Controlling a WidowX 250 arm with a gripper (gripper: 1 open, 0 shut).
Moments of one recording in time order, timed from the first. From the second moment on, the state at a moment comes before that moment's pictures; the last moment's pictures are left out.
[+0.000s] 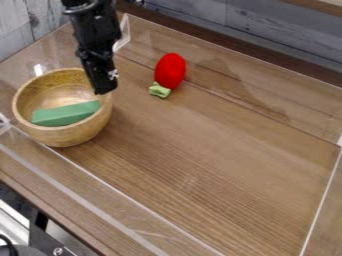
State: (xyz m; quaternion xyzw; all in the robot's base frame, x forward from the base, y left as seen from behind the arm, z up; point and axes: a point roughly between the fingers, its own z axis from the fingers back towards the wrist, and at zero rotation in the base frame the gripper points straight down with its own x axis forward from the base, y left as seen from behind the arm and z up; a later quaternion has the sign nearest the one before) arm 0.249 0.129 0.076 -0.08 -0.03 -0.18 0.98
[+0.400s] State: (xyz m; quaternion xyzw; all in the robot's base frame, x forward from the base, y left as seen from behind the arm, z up) arm 0.243 0.150 0.045 -0.07 -0.02 -0.20 0.98
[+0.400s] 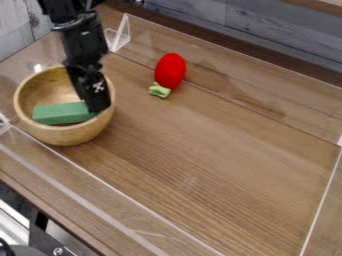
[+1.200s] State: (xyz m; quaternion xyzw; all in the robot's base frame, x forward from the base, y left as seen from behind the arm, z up) arm 0.243 0.160 0.022 -0.05 -0.01 -0.10 0.99
